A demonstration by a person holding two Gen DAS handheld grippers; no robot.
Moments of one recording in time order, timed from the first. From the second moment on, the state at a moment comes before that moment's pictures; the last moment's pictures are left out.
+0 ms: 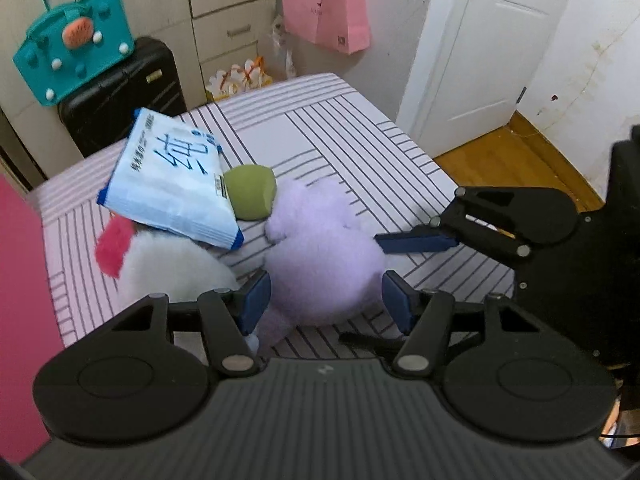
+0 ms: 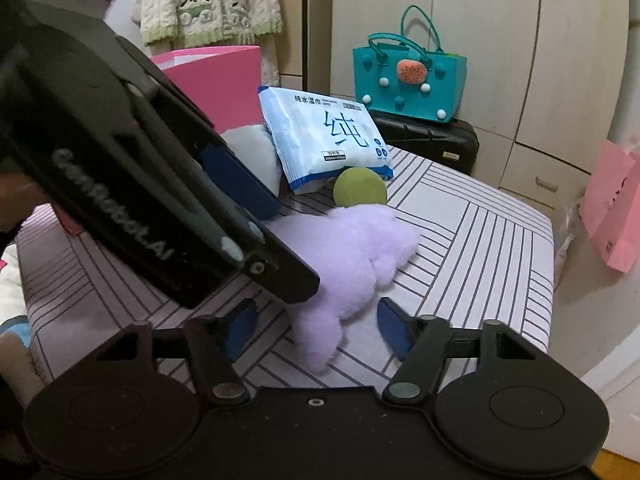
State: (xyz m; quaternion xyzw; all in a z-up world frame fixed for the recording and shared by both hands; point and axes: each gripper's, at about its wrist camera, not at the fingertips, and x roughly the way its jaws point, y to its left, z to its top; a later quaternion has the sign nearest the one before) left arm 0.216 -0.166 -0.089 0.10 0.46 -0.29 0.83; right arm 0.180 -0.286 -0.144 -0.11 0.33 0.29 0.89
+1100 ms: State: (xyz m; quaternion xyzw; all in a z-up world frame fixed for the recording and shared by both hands) left arm 0.198 -0.177 -0.101 0.05 0.45 -0.27 0.85; right arm 0.163 -0.320 -0.148 -0.06 0.33 0.28 0.90
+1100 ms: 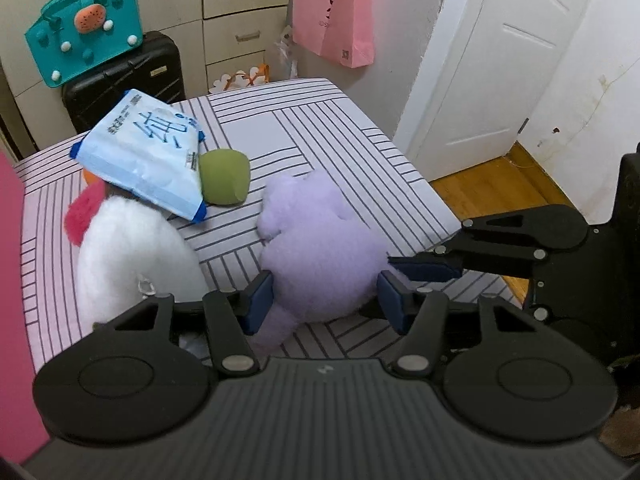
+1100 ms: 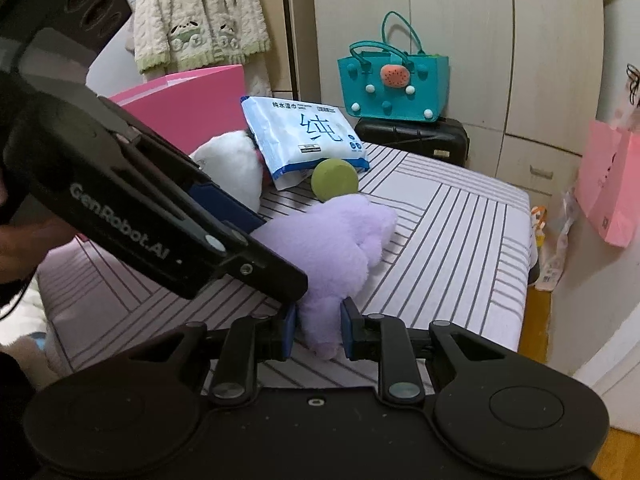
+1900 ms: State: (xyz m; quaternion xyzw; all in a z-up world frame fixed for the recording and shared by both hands) left arm 0.131 -0.146 -0.068 0.05 0.43 -0.31 0.85; right arm 0.088 -0.288 -0.100 -0.10 0.33 0.28 0.89
